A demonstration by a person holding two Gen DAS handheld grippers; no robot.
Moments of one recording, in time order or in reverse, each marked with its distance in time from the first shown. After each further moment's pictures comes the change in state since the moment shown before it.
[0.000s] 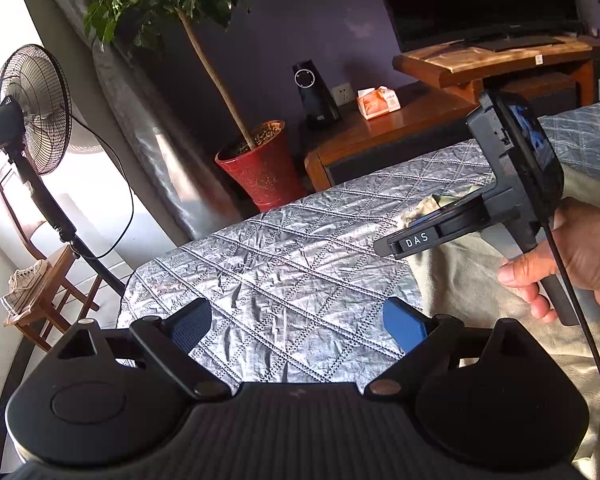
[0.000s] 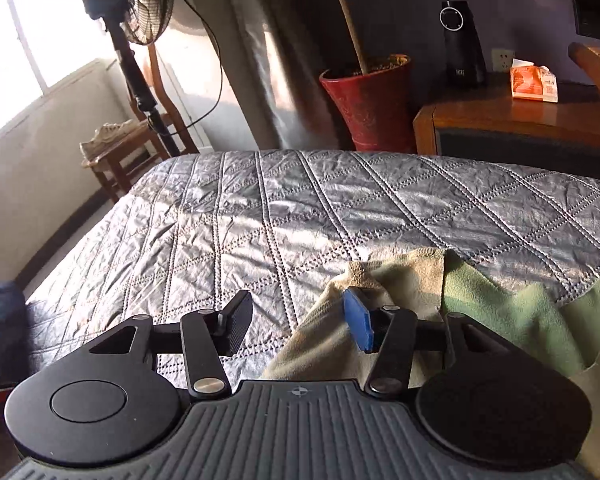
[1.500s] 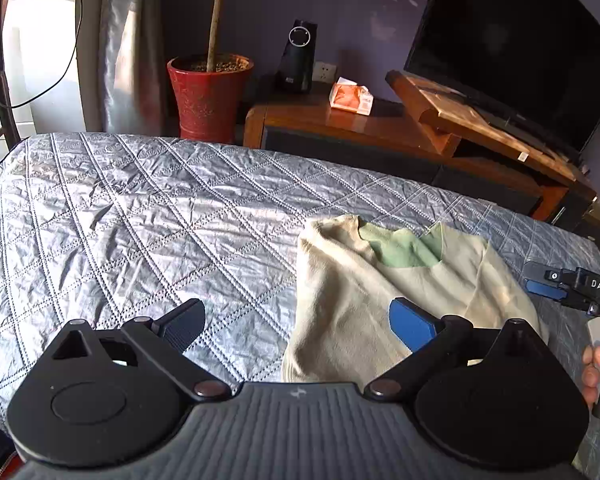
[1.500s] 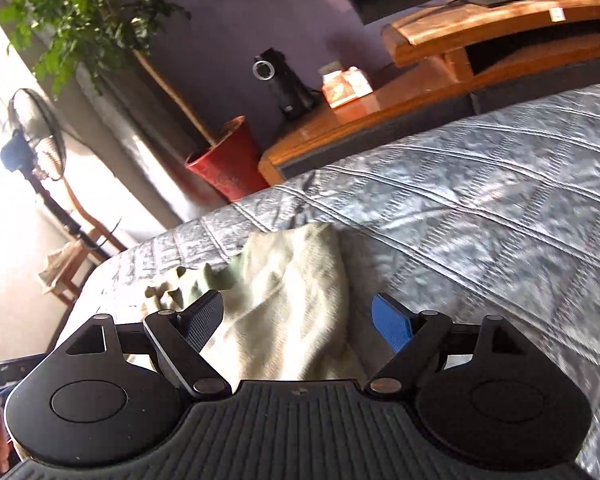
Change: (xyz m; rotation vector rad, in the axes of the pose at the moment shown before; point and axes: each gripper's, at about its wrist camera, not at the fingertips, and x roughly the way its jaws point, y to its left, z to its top) left arm 0.071 0.001 0.015 -0.475 0.090 -0.367; right arm -0.184 -0.178 -0.060 0.326 -0.130 -0.105
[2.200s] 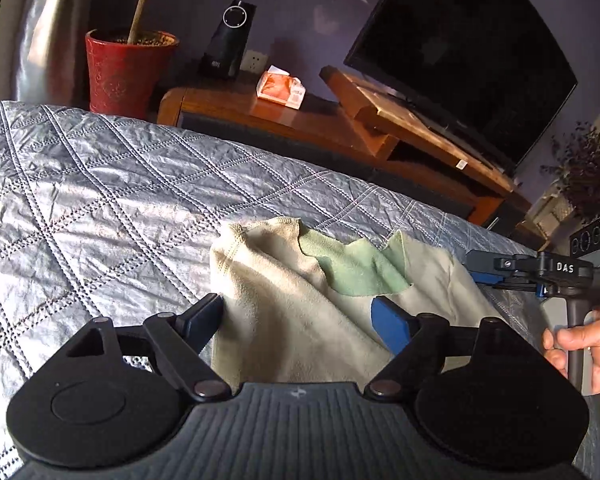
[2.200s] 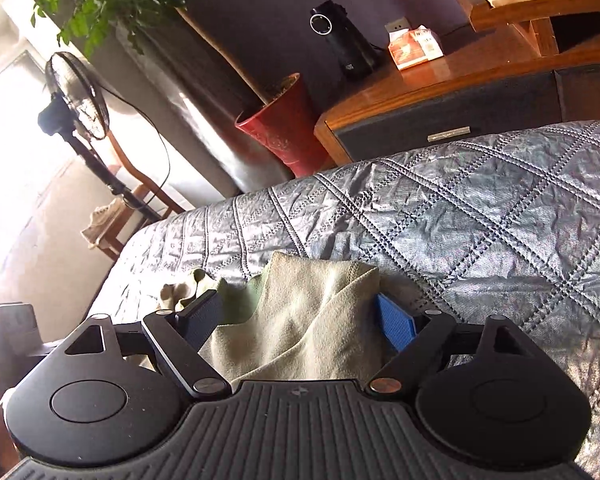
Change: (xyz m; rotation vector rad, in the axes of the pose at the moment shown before) left arm 0.086 0.000 -0.009 -0.022 -0.002 -0.246; right arm 0.062 -0.017 0.042 -0.094 0.142 0.143
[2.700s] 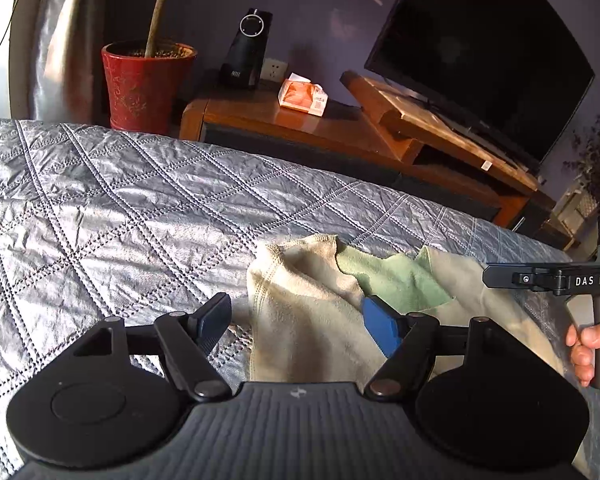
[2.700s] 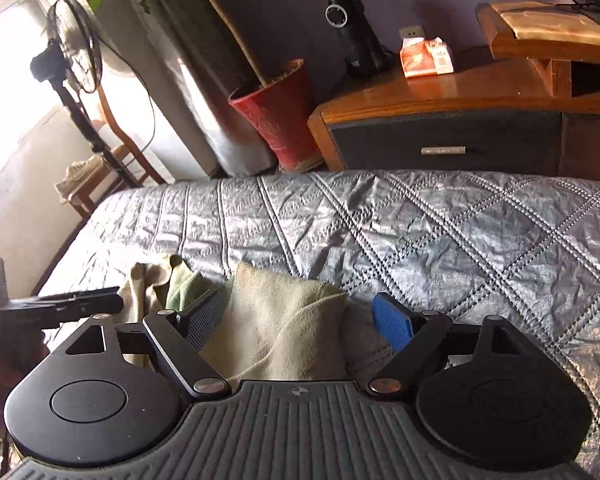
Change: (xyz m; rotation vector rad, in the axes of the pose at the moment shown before) left arm 0.008 -0.003 0.010 0.060 -0.006 0.086; right arm 0.017 0.022 0.015 -0.166 0.083 -0.085
